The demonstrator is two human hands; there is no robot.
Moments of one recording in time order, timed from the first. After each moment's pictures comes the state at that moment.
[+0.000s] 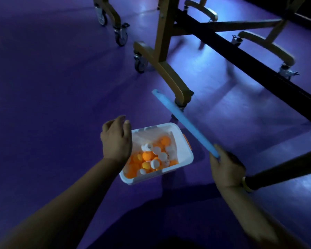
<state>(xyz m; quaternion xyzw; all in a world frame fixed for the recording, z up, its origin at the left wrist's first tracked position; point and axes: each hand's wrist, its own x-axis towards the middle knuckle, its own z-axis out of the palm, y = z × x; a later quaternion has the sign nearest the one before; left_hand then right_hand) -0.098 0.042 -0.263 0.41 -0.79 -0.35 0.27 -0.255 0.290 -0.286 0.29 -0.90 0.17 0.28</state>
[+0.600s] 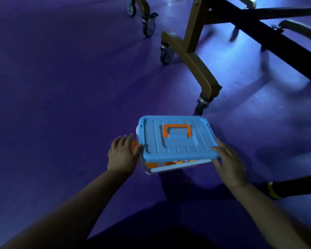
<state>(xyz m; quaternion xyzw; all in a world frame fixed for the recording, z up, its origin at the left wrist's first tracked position) -0.028 0.040 -0.327 0.44 -0.85 -0.29 0.06 -0.267 0.270 -0.343 0.48 -0.85 0.17 0.14</state>
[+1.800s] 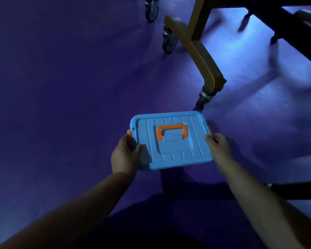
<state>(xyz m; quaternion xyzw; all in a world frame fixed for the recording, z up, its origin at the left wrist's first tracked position) -0.053 0.072 -0.343 0.55 -0.65 -0.48 0.21 -0.293 0.212 -0.350 0.11 -0.85 0.46 -0.25</state>
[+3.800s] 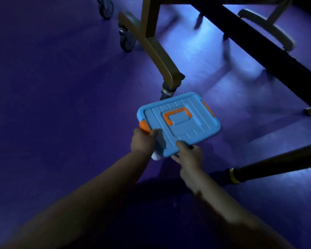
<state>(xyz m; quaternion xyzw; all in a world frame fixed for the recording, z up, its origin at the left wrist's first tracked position) -0.206 0.115 -0.330 0.50 -0.59 -0.63 0.10 -0.260 0.232 -0.334 -0.14 -0.72 0.65 -0.20</state>
